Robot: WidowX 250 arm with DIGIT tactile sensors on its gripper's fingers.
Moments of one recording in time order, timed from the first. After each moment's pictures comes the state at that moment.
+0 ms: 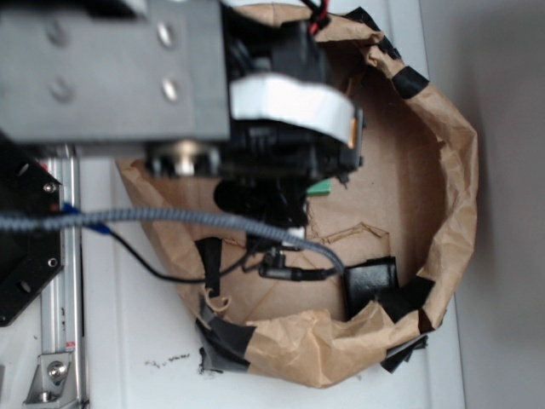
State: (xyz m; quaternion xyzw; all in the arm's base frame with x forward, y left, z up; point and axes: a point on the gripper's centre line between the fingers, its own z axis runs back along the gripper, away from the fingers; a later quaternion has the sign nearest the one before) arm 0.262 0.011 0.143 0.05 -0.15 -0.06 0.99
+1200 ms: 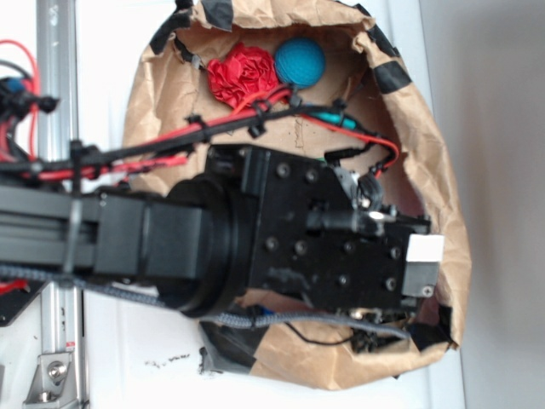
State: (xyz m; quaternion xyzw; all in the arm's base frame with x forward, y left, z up) arm 0.305 -0.053 0.063 -0.01 -0.09 0.04 1.00
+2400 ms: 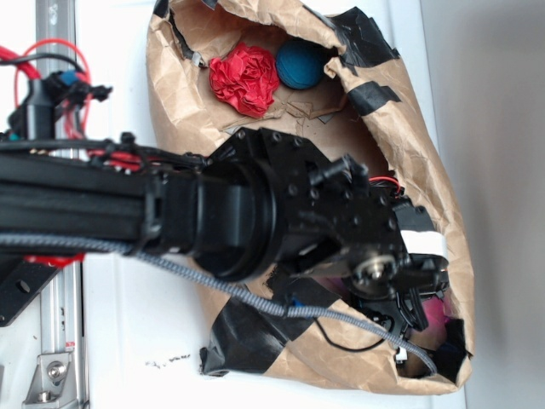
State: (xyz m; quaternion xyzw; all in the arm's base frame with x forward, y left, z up) arm 0.321 -0.104 0.039 -0.16 -0.14 -0.04 0.98
